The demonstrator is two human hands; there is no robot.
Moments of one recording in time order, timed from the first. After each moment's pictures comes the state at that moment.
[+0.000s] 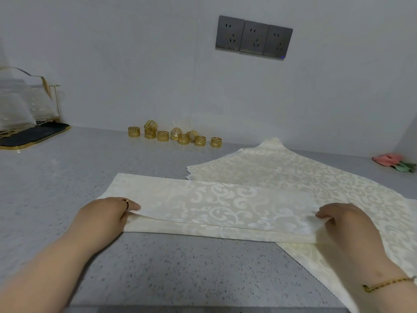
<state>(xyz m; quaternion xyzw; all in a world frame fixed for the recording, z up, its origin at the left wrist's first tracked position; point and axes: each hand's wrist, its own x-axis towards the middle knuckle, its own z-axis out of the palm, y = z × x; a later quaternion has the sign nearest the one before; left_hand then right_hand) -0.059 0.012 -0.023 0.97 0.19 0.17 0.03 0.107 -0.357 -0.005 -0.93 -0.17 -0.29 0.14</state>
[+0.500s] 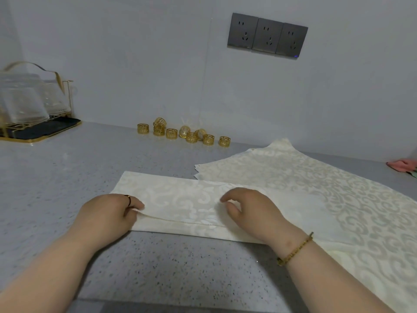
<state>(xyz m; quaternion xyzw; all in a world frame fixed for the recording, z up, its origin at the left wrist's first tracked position) -0.069 0.008 -0.015 0.95 0.25 0.18 0.10 0.059 -0.214 0.028 -0.90 -0.42 -0.03 0.16</state>
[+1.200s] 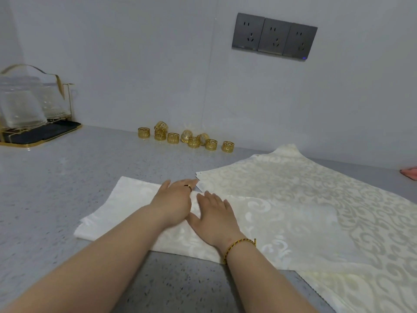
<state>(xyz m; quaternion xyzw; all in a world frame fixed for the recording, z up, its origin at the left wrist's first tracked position) 0.045 -0.024 -0.009 0.98 0.14 0.06 0.10 0.089 -0.139 -0.027 -0.91 -0.38 0.07 0.12</state>
